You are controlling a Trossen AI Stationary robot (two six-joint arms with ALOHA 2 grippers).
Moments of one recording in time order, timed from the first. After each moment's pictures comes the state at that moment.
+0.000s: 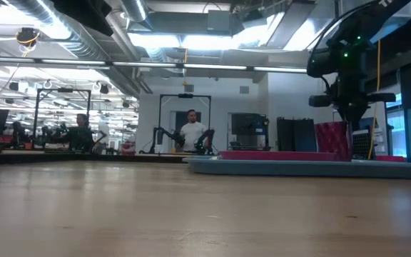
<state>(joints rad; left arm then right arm) -0.05 0.85 0.93 -0.75 -0.17 0.14 -0.97 1.33 0.91 -0.95 0.22 0.73</state>
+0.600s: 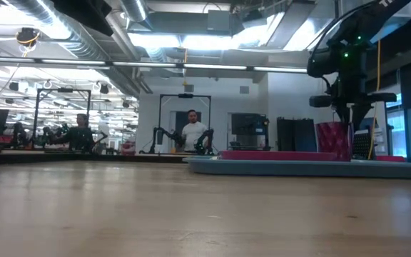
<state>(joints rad) -0.05 0.85 0.93 -0.75 -0.17 0.14 -0.97 1.32 0.91 -0.95 0.23 0.76</state>
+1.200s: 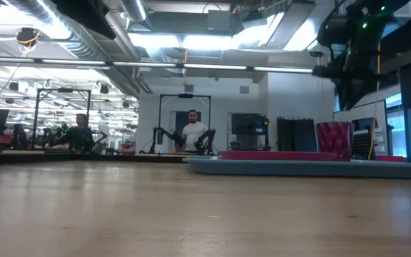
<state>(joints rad) -0.05 0.85 0.93 -0.75 -0.27 0.09 -0.83 1.07 0.91 -0.98 0.20 0.64</state>
